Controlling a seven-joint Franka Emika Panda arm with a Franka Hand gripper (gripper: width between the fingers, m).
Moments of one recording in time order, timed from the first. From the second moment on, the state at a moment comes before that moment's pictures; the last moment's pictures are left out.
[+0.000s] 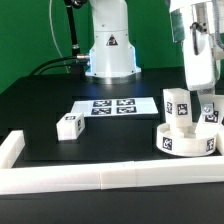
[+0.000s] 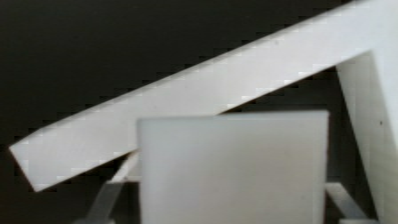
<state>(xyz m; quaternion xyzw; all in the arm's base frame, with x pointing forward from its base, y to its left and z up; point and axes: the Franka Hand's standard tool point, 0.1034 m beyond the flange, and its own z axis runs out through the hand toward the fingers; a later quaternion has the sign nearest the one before) 0.577 0.120 0.067 -0.56 0.82 -0.04 0.13</state>
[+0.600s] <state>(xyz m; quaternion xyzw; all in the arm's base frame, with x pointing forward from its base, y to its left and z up) 0.587 0.104 0.119 -0.59 0.79 -0.05 0.16</state>
